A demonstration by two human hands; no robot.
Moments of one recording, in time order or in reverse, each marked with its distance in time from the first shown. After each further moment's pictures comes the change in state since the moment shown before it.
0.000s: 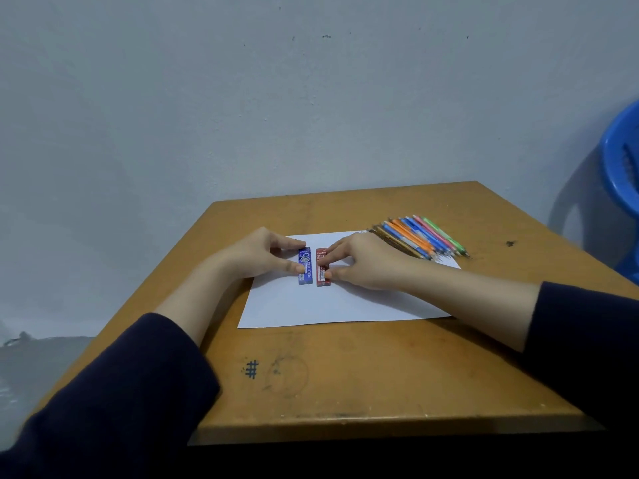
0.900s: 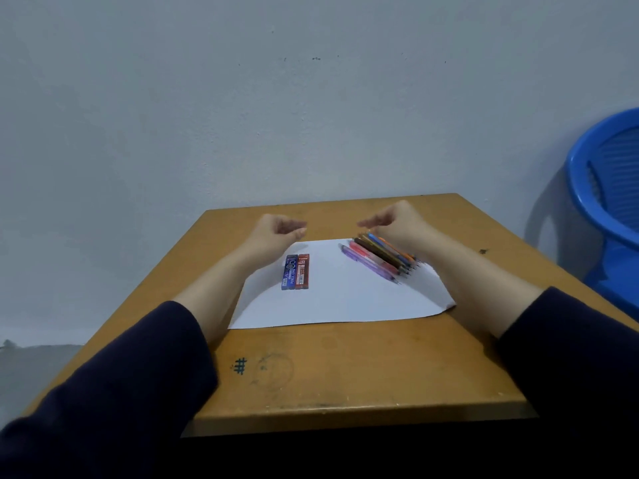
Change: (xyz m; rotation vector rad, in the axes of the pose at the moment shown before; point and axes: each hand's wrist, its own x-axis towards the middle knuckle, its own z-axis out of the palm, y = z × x) left_hand 0.010 0.048 0.016 -0.218 0.341 -0.020; right_hand -0.009 0.048 -0.049 0.389 0.293 0.355
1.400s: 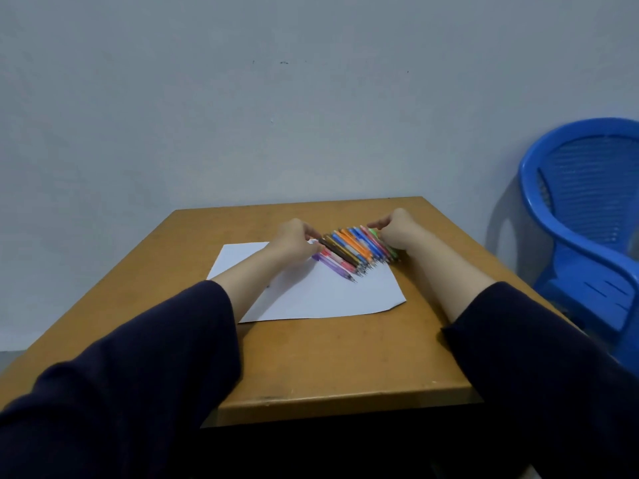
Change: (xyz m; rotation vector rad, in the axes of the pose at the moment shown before) left_hand 0.018 0.048 0.079 0.302 -0.056 0.002; right_hand 0.007 0.045 -0.041 -0.136 0.071 0.253
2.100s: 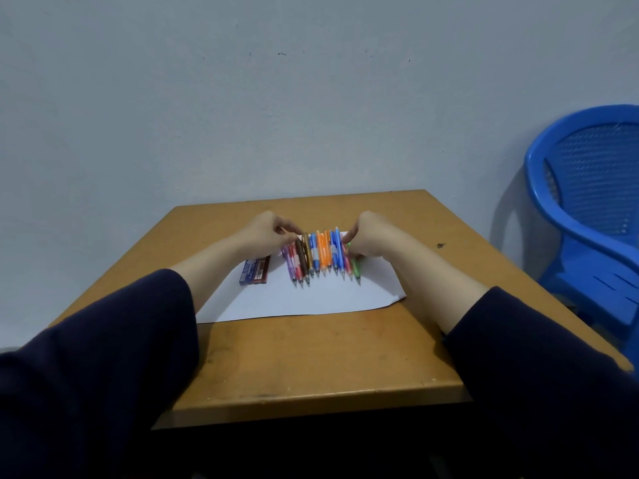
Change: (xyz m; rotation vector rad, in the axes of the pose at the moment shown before) left_hand 0.002 -0.036 -0.032 0.009 -0.129 0.075; right_hand -0.016 -0.027 0.027 -0.264 -0.154 -0.116
